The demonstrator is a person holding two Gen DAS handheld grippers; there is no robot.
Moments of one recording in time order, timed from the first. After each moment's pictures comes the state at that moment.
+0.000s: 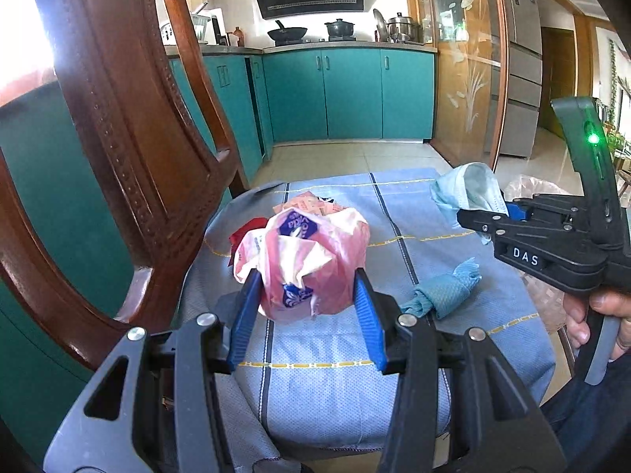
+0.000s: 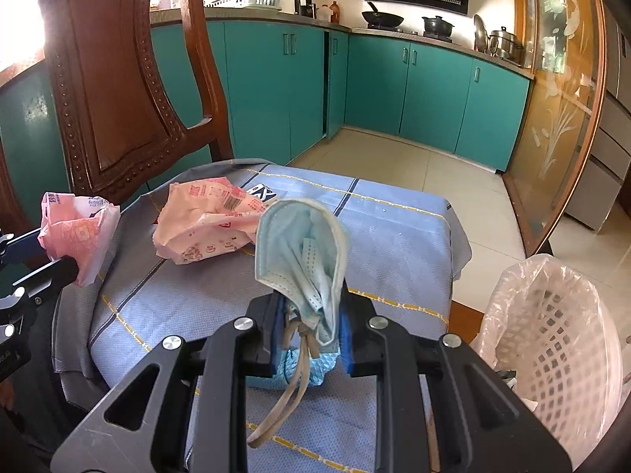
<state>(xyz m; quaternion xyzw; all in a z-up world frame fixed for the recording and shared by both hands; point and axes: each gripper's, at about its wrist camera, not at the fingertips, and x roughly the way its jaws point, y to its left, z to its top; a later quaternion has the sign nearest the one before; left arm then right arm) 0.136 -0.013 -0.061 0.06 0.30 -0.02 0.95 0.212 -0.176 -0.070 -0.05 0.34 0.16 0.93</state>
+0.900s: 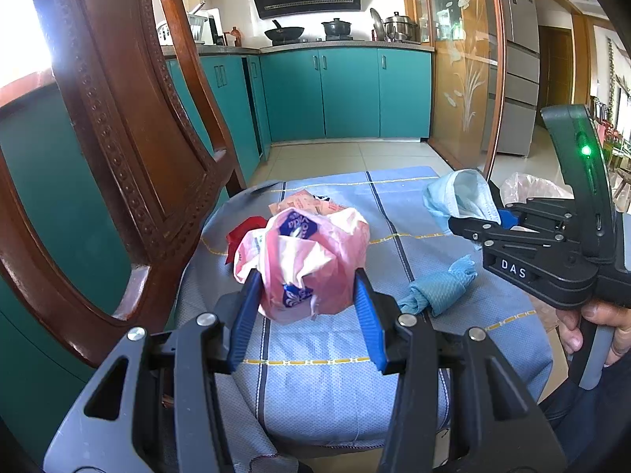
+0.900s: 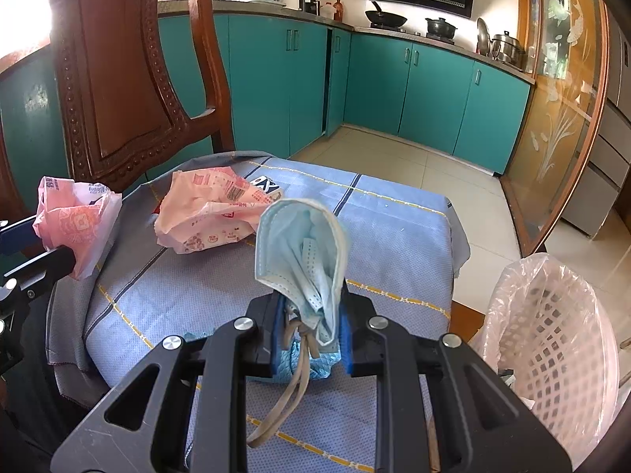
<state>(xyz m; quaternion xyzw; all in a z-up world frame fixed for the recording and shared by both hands) 0.135 -0.015 -0.060 0.06 0.30 -0.03 0.95 0.210 -0.168 -0.074 -0.07 0.34 0.15 0.92</state>
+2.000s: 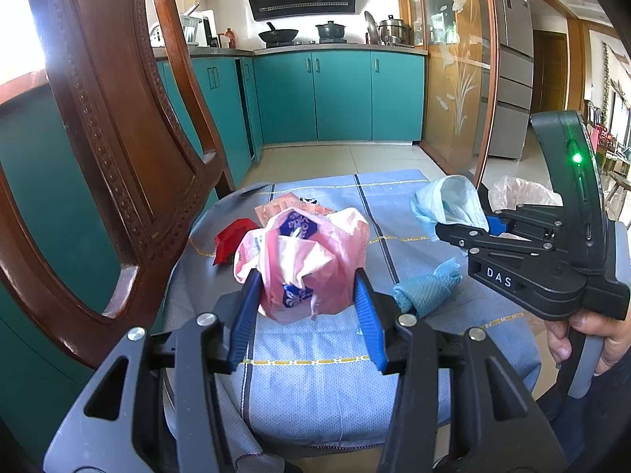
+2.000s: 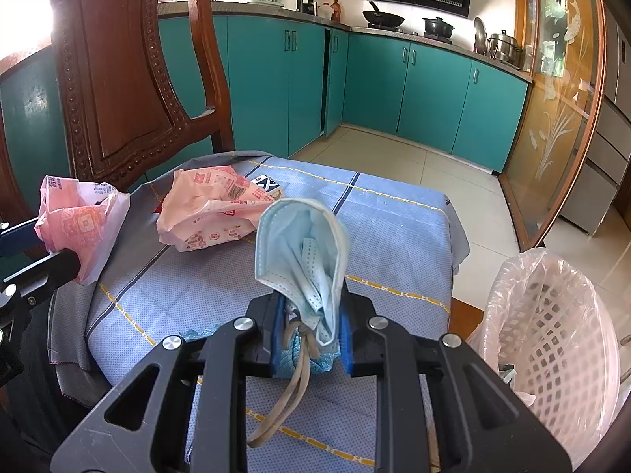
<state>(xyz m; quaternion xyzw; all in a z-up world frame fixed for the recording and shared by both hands) 0.137 -0.021 -0.059 0.05 0.30 -0.04 0.95 0.206 -0.168 -0.074 -0.06 0.34 0.15 0.93</state>
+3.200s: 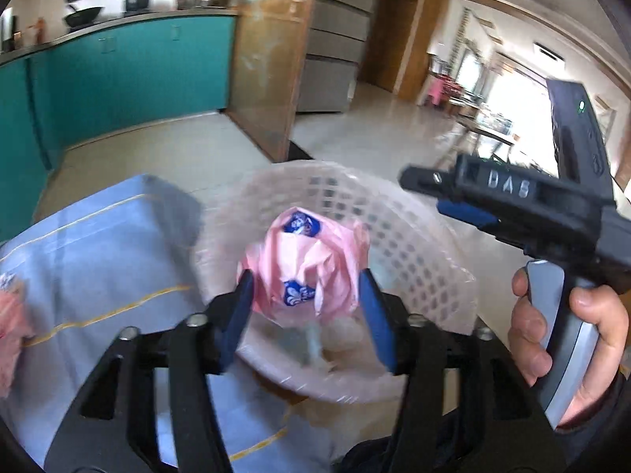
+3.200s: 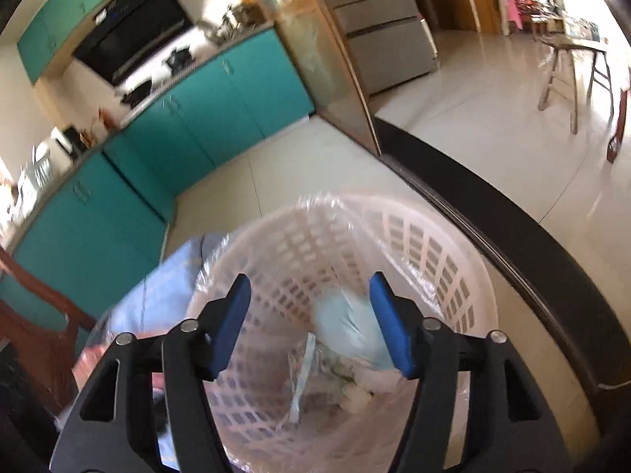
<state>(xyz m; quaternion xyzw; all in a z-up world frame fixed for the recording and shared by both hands) 0.216 -0.277 -0.083 0.06 0.36 -0.38 0.85 0.157 -0.447 -0.055 0.30 0.30 -0.16 0.89</state>
